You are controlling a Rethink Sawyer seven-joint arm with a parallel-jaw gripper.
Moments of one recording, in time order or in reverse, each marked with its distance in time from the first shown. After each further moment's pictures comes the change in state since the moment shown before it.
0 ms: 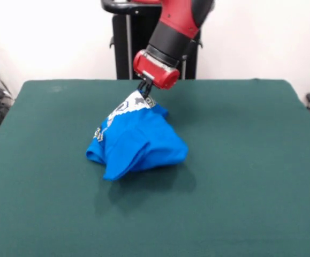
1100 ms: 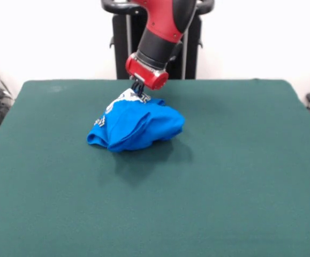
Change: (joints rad) arm -0.130 0.048 0.061 0.034 -0.089 -0.019 0.000
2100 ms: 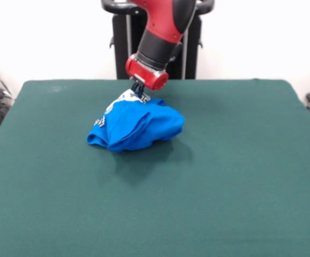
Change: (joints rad) arm -0.004 0.007 0.001 0.000 -0.014 -0.023 0.000
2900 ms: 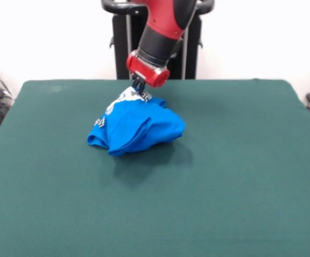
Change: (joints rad) arm 0.004 -0.051 -0.004 -0.005 -0.007 0.090 0.000
